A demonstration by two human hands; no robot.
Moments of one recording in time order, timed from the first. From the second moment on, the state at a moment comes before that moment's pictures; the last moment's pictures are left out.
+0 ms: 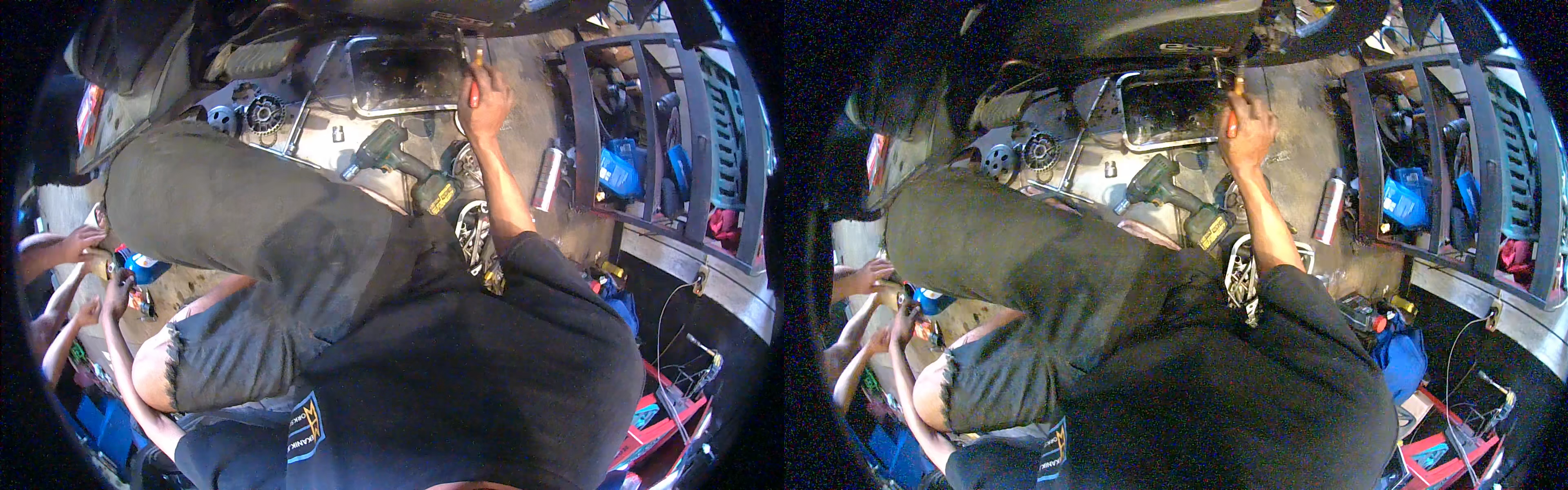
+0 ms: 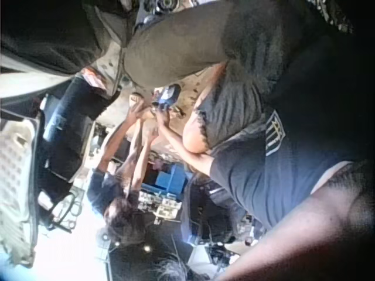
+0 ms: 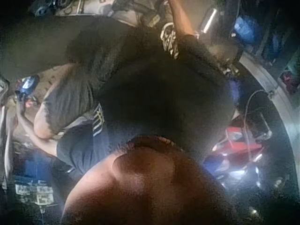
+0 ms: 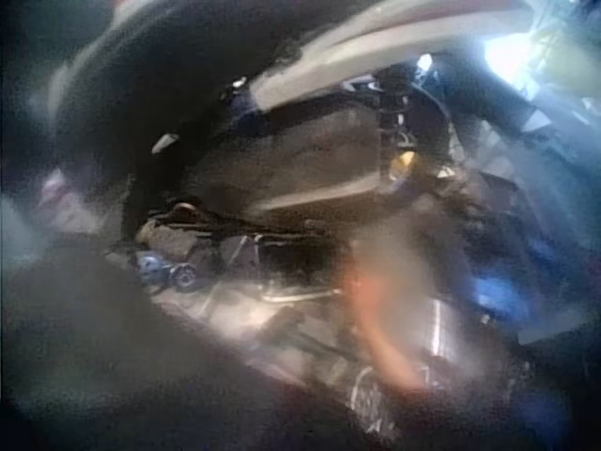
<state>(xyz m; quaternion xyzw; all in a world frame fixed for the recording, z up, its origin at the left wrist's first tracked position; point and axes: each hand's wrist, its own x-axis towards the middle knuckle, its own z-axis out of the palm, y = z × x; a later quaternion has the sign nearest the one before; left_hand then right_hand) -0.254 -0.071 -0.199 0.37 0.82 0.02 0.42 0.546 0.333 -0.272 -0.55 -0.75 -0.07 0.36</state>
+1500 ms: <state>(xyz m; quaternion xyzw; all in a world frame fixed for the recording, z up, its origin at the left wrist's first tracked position) -0.042 -0.216 -0.201 0.05 0.91 0.40 0.01 0.614 0.299 -0.403 -0.56 -0.79 0.23 -0.06</state>
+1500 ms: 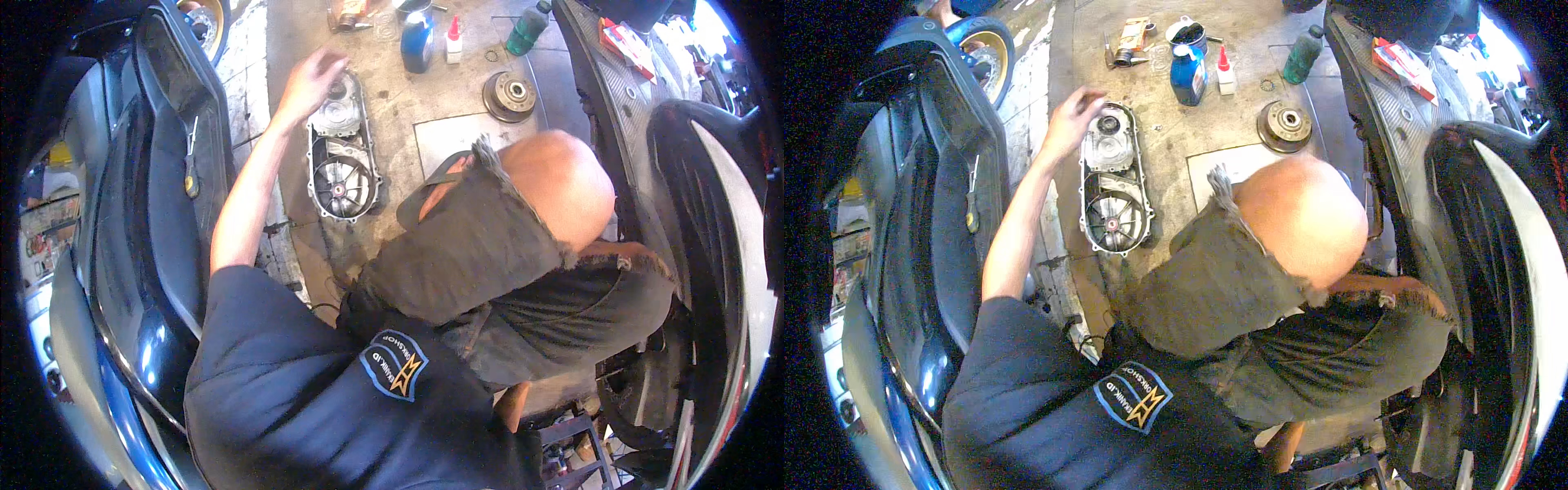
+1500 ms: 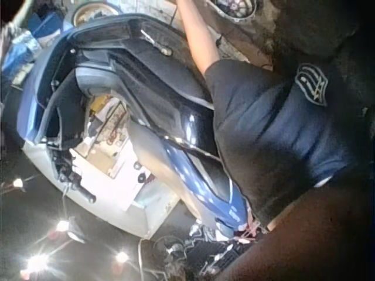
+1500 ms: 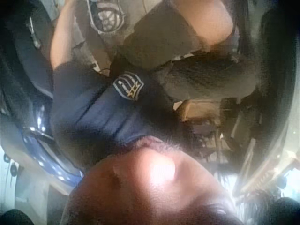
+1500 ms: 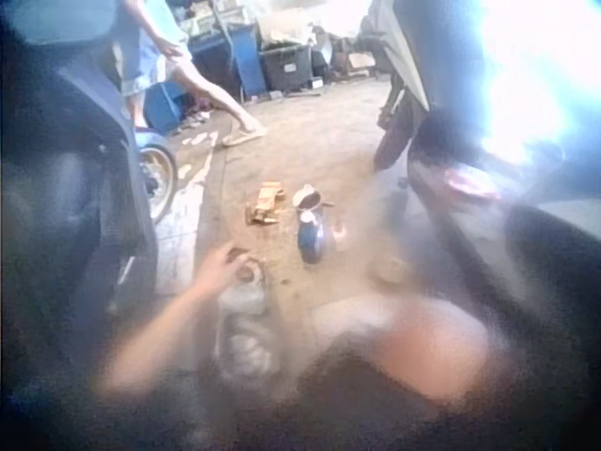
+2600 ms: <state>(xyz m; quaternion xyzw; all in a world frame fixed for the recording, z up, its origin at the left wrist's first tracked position) -0.405 0.100 -0.322 0.54 0.80 0.21 -0.17 0.626 0.065 -0.395 -0.71 -0.61 0.30 -0.18</state>
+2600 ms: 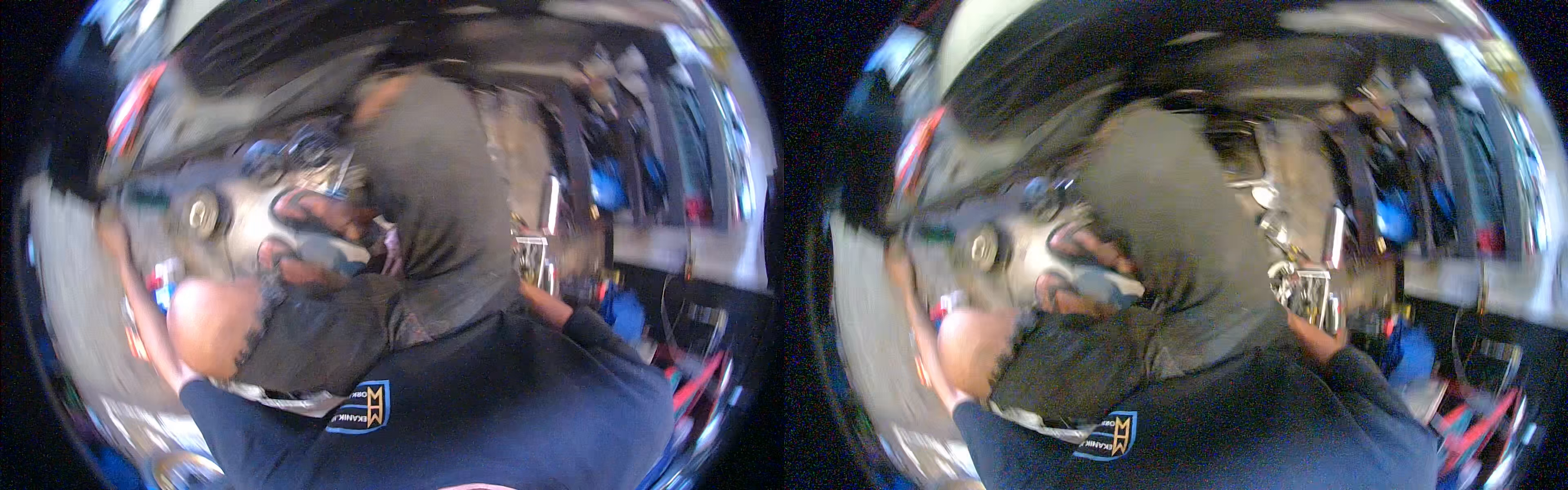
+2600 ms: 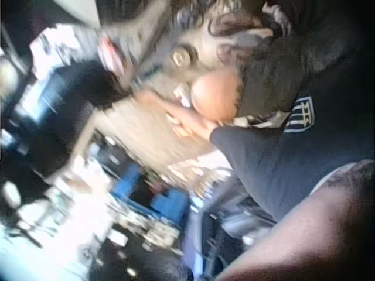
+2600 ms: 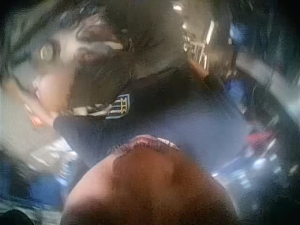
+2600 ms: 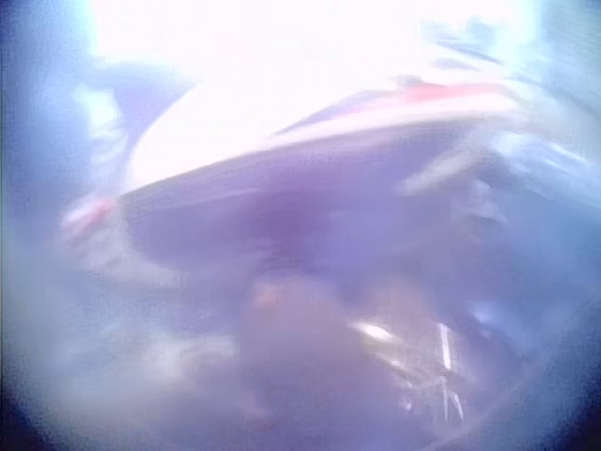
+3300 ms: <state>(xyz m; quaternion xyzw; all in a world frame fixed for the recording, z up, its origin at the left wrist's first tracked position) -0.133 0.098 -0.179 0.52 0.79 0.33 0.05 0.631 0.119 -0.317 -0.69 -0.67 0.27 0.06</state>
